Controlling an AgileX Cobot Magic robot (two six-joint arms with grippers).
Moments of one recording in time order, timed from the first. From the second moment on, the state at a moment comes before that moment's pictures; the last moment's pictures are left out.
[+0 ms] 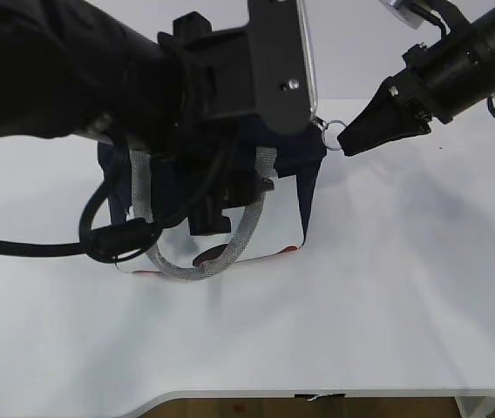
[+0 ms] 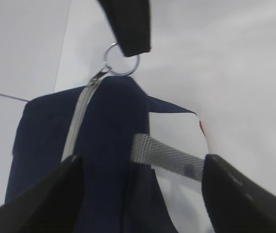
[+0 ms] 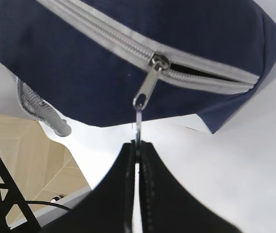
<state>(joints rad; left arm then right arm) -0.93 1.55 -1.17 0.48 0.40 0.34 0.01 1.80 -1.45 0.85 1.21 -0.93</state>
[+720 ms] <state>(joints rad) -0.94 1.69 -1.17 0.74 0.29 0.34 0.01 1.80 -1.45 0.90 1.21 -0.93</state>
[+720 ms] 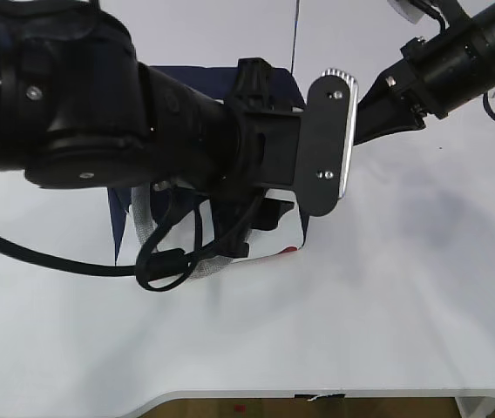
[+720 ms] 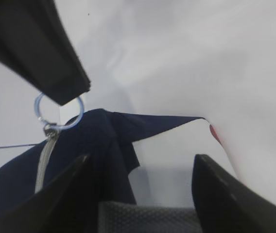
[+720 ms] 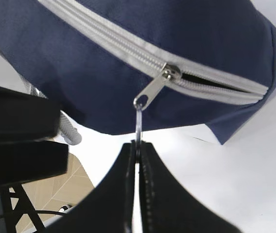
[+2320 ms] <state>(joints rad) -0.80 1.74 -1.18 0.84 0.07 0.34 0.01 1.80 -1.45 0.93 1.20 -0.94</state>
